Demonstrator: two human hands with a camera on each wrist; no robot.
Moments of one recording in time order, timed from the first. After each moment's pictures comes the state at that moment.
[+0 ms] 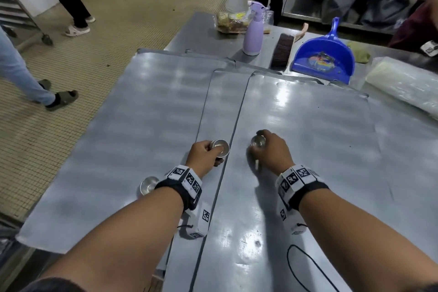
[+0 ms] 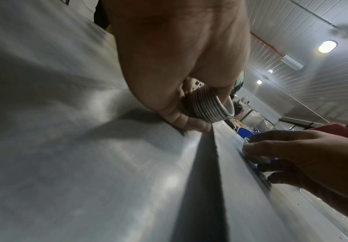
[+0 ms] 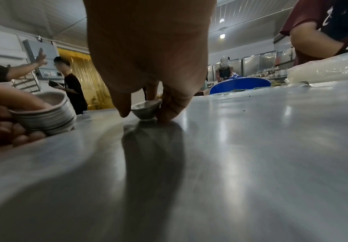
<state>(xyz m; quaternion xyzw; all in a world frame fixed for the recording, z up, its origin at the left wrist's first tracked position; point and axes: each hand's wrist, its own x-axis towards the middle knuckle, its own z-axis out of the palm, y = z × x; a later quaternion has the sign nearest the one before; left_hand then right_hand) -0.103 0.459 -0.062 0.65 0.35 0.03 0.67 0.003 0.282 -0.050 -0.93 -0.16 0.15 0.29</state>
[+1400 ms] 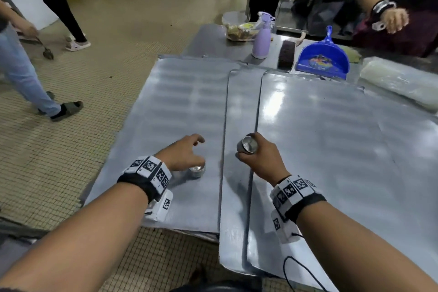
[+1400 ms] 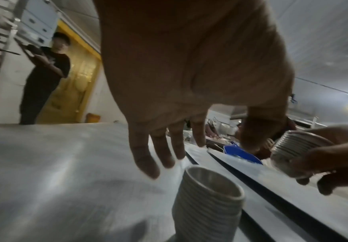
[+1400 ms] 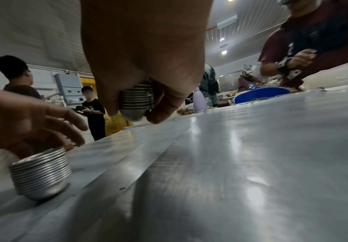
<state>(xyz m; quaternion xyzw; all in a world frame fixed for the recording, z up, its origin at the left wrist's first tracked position) -0.238 0.594 0.003 0.91 0.13 -0.17 0.36 -0.156 0.350 -0.015 -0.89 -0.17 0.11 0.40</state>
